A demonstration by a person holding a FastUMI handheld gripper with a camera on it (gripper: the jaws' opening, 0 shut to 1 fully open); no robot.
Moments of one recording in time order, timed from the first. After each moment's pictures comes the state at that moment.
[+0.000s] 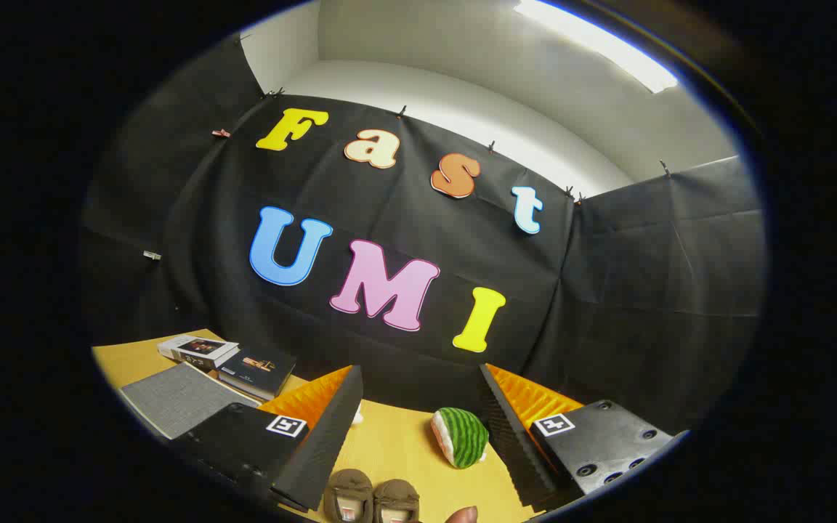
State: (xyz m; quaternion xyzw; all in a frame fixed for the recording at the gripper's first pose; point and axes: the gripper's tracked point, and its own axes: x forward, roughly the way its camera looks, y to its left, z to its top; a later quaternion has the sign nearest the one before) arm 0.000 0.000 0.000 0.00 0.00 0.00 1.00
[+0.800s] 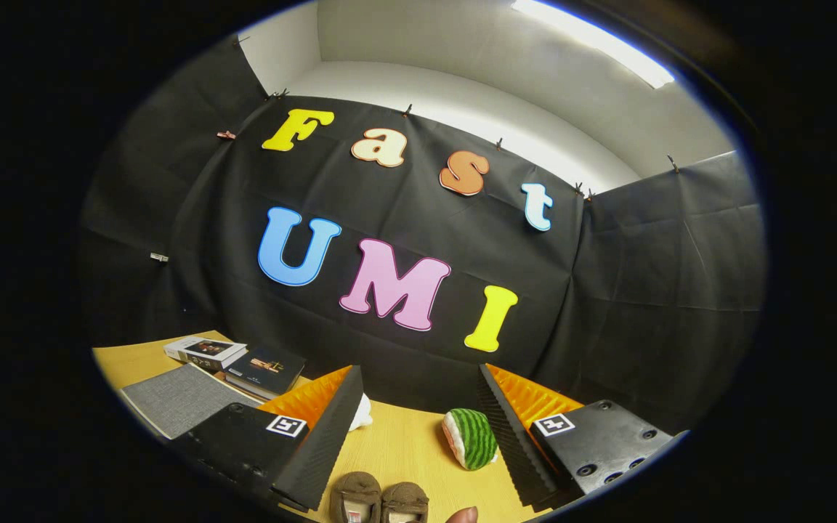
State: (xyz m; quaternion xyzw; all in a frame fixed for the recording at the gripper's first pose) arm 0.012 0.009 -0.003 0.00 -0.01 0.02 1.00
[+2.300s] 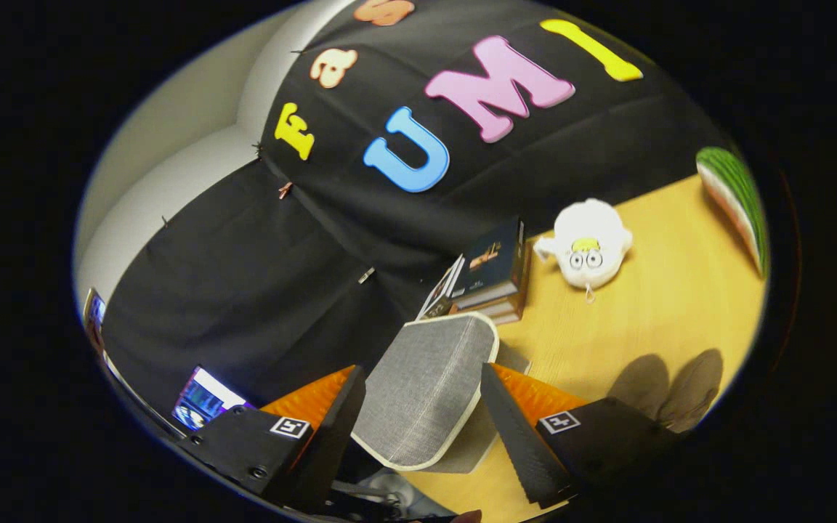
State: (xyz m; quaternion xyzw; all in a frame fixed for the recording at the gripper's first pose) arm -0.001 0.179 -0.160 0.47 0.31 0.45 0.69
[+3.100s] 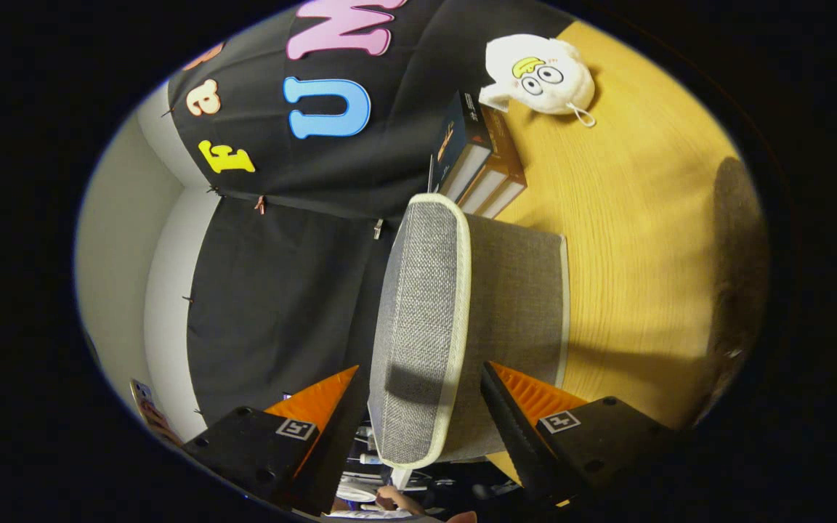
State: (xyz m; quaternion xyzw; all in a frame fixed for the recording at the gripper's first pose) arm -0.034 0.270 -0.225 0.57 0.45 0.49 0.49
